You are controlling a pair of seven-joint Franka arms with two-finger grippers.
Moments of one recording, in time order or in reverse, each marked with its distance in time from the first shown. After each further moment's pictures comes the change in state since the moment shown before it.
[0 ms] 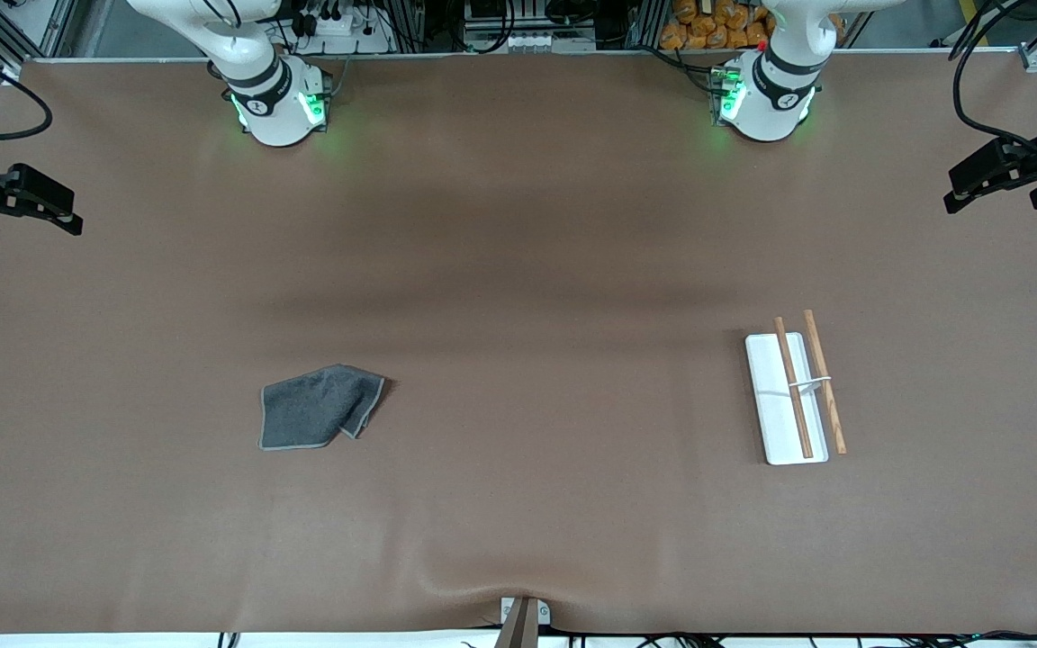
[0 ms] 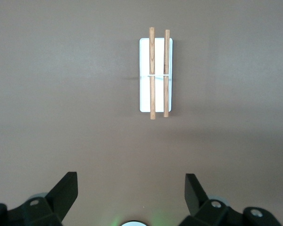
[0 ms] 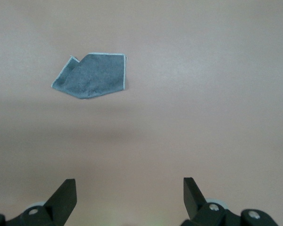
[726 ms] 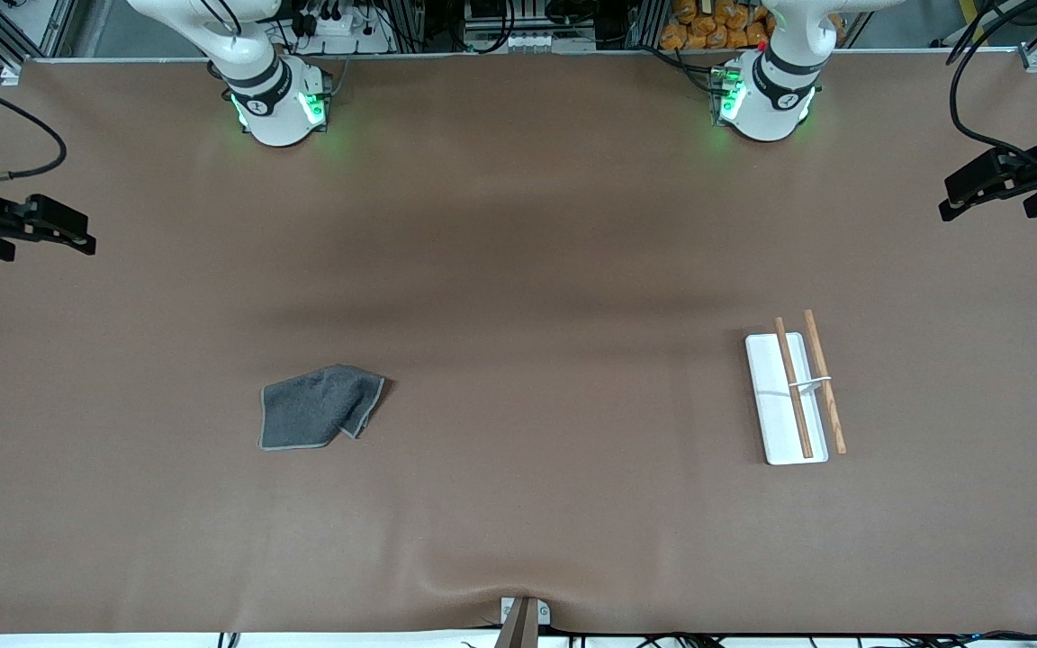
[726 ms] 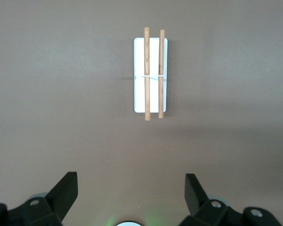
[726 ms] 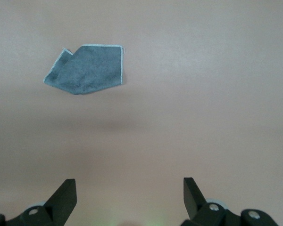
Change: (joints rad) left arm 0.010 0.024 0.003 0.016 -0.037 0.000 0.000; right arm -0.003 0.068 -0.006 -0.001 0.000 0.004 0.000
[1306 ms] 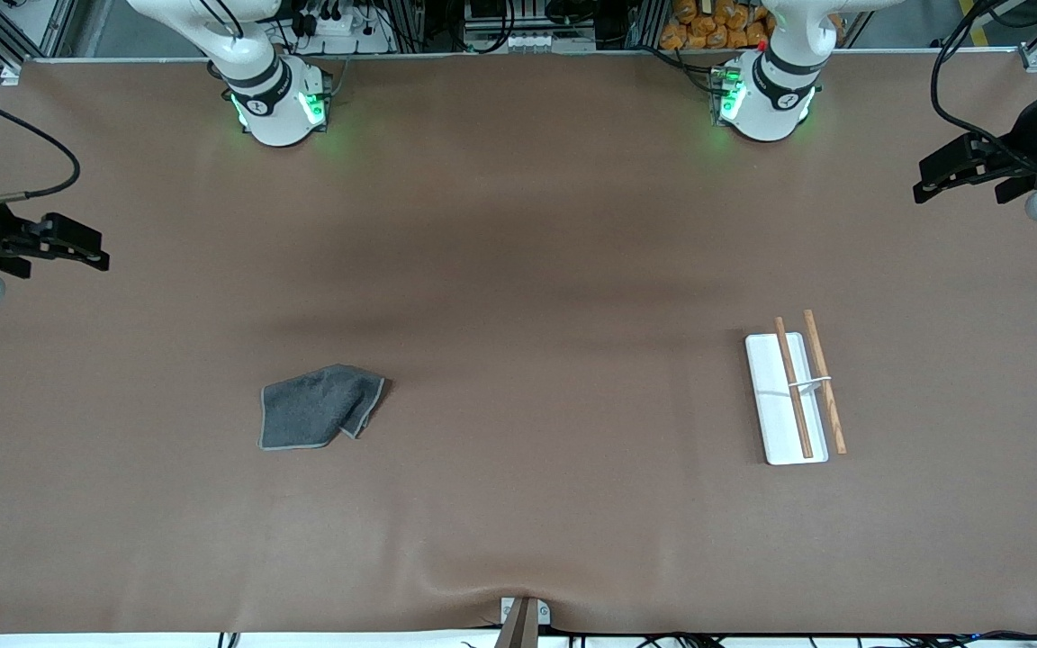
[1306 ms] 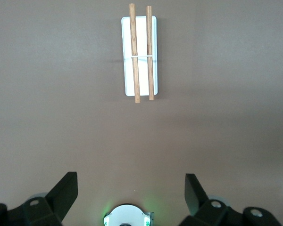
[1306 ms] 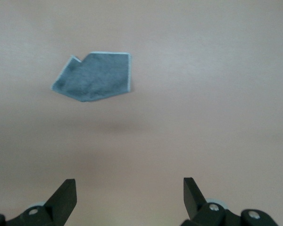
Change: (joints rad) left arm -0.001 -0.003 -0.041 0.003 -0.010 -0.075 0.000; right arm 0.004 0.030 0.005 0.000 0.049 0.048 0.002
